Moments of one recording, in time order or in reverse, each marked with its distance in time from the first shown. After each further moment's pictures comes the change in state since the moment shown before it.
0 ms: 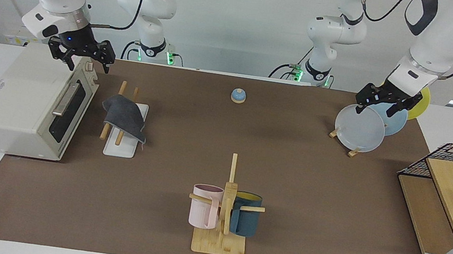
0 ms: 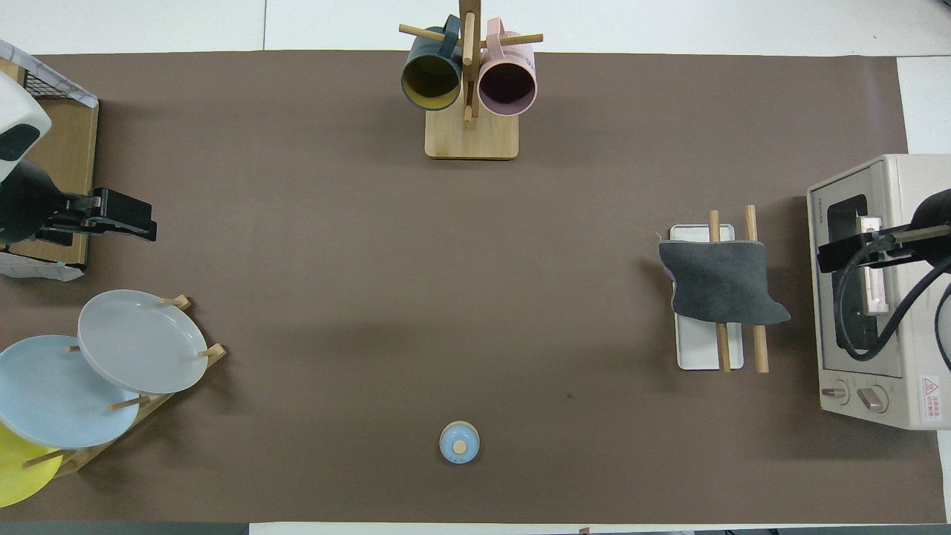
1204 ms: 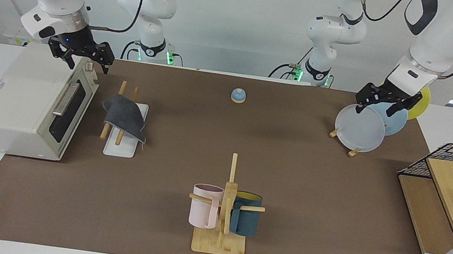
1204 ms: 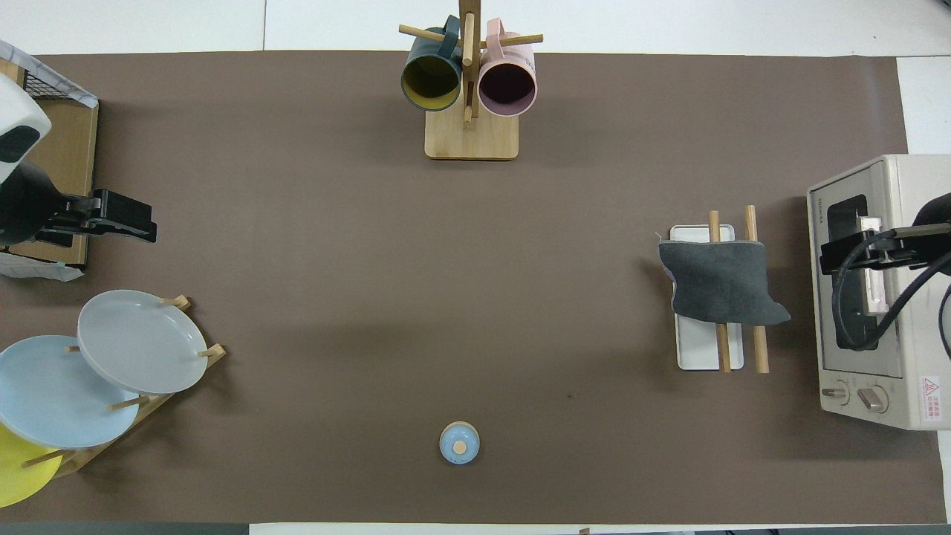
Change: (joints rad) left arm 0.000 0.000 0.000 0.000 0.000 0.000 0.000; right arm 0.001 0.003 -0.003 0.003 0.000 -0.016 0.076
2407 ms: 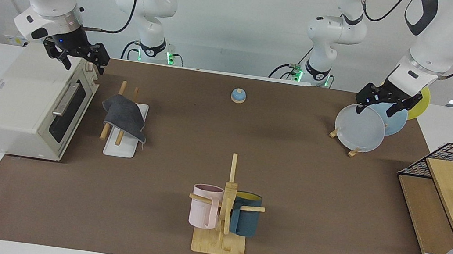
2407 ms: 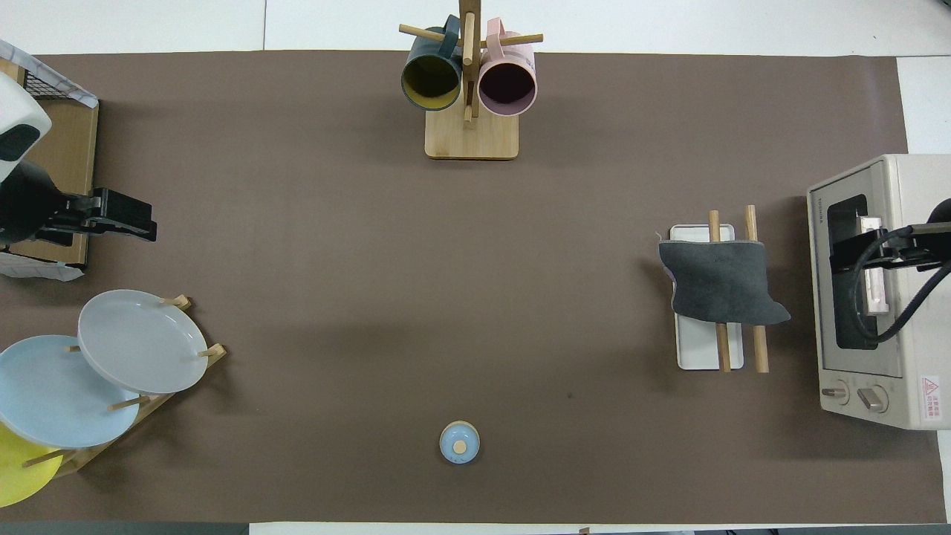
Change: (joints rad) left arm 0.000 0.000 0.000 0.000 0.000 0.000 0.000; right arm 0.187 0.011 -0.214 -0.003 0.000 0.001 0.000
